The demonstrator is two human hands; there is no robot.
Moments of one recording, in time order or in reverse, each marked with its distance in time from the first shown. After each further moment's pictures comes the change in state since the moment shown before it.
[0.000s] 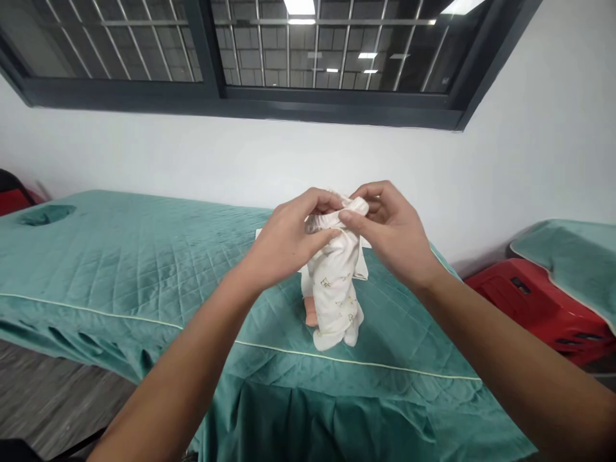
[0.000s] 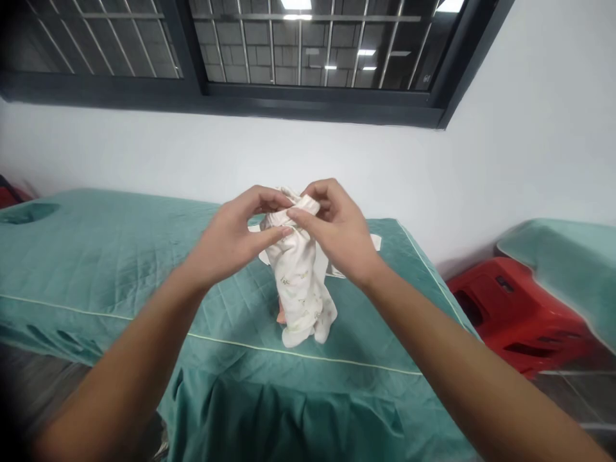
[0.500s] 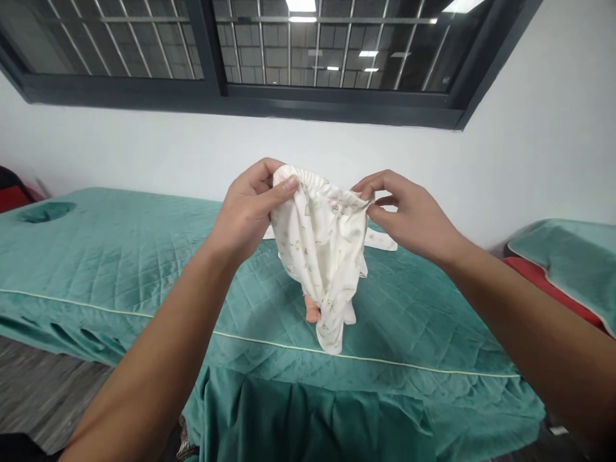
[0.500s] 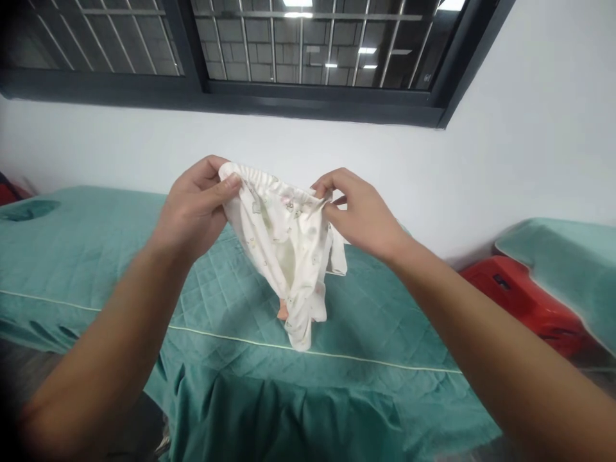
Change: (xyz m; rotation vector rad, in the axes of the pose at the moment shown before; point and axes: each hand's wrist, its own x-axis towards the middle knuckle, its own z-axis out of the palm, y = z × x) left_hand 0.009 -0.025 -0.032 -0.382 0.197 -0.157; right_hand 0.018 -0.015 -0.036 -0.378 -0.087 -0.144
